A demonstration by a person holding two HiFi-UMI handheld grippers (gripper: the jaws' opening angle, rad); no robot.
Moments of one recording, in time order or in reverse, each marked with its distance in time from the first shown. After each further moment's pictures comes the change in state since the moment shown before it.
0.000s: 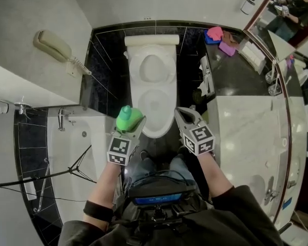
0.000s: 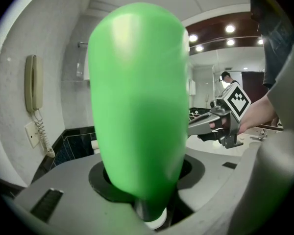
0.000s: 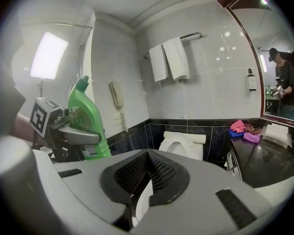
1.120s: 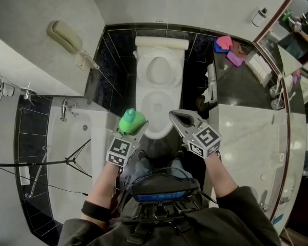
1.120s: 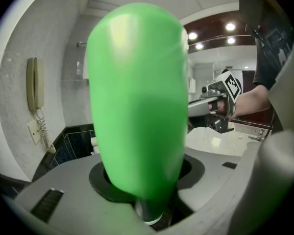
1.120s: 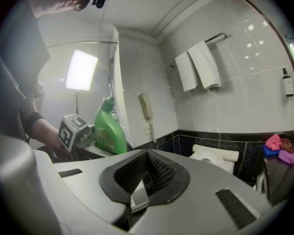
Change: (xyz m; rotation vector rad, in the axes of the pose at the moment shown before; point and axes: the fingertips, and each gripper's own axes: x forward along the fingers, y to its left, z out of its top) left arm -0.012 -0.025 -0.006 -0.006 0.031 0.006; right arm -0.020 0.046 0.050 -0.128 -0.092 0.359
